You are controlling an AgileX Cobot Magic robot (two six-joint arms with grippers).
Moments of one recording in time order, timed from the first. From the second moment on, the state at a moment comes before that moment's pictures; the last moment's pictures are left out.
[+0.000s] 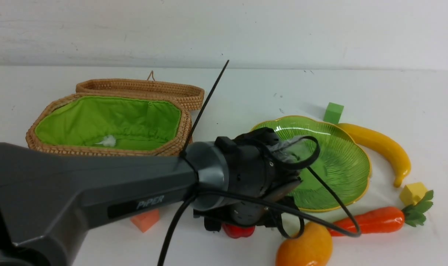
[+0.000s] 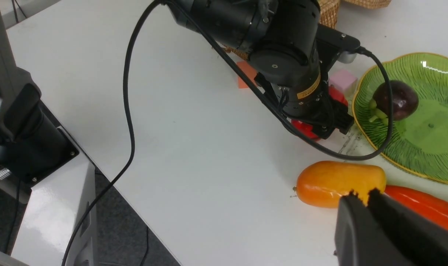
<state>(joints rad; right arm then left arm) 0.88 0.52 -1.09 0.05 1.15 0.08 -0.89 2.01 -1.47 0.40 0.88 -1.25</state>
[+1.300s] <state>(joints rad) 0.88 0.52 -1.09 0.02 0.84 0.08 -0.80 1.48 -1.47 0.43 0.92 -0.43</state>
